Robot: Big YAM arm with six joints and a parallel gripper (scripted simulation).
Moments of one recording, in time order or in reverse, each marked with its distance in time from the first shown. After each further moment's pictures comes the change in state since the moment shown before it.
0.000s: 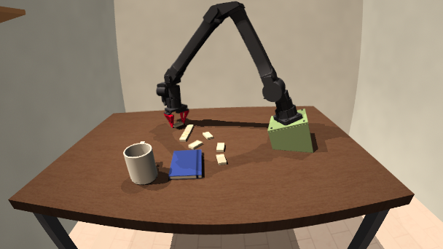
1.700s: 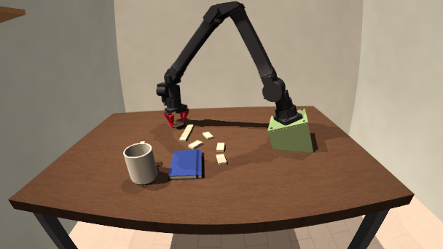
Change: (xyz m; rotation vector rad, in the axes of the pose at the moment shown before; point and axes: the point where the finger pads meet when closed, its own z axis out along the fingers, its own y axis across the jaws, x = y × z) arm 0.000 0.000 0.000 0.000 0.000 0.000
